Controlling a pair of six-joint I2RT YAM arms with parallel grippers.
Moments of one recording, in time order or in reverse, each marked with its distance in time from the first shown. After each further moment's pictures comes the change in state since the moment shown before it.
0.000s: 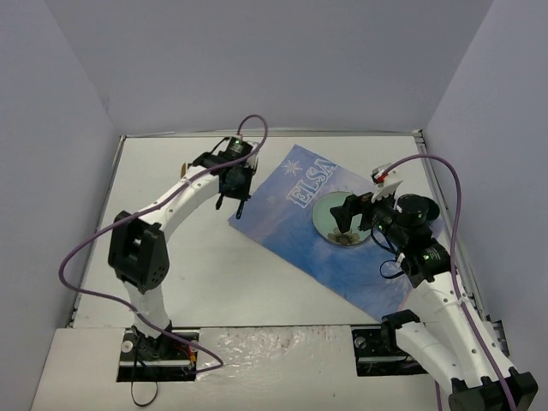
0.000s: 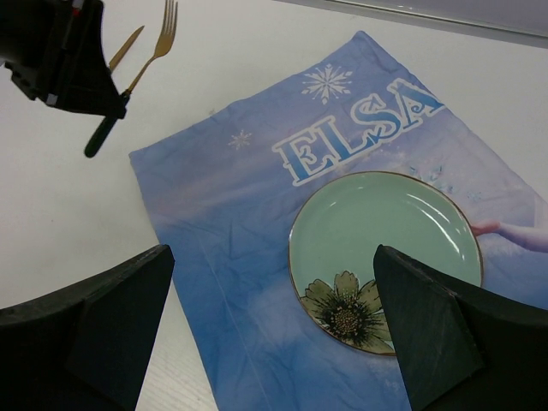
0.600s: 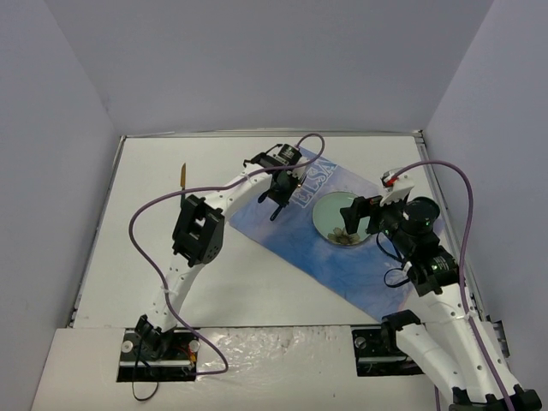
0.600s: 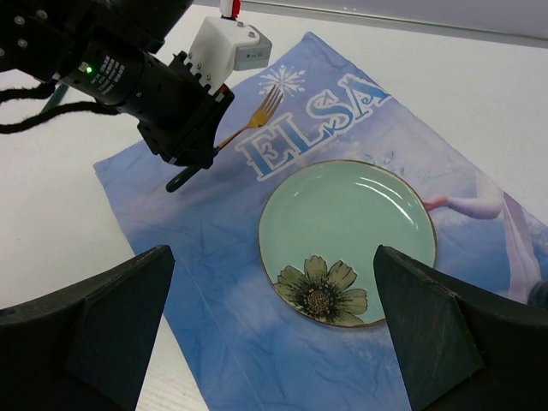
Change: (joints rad) left arm -0.176 0.571 0.603 -0.088 0.091 0.187; right arm 0.000 -0.085 0.017 -0.097 0.132 0.001
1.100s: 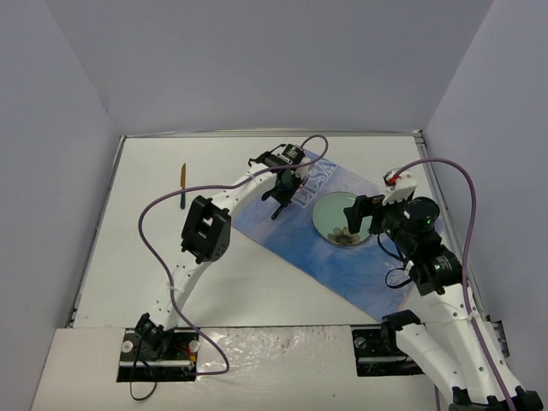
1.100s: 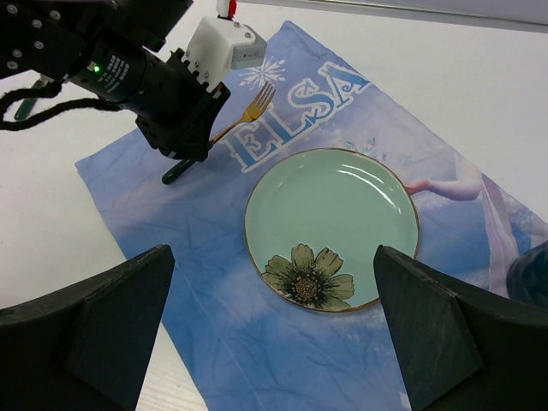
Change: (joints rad) left arm 0.001 0.119 0.164 -0.063 0.001 0.040; right arm 0.000 0.003 0.037 -0.069 0.052 0.001
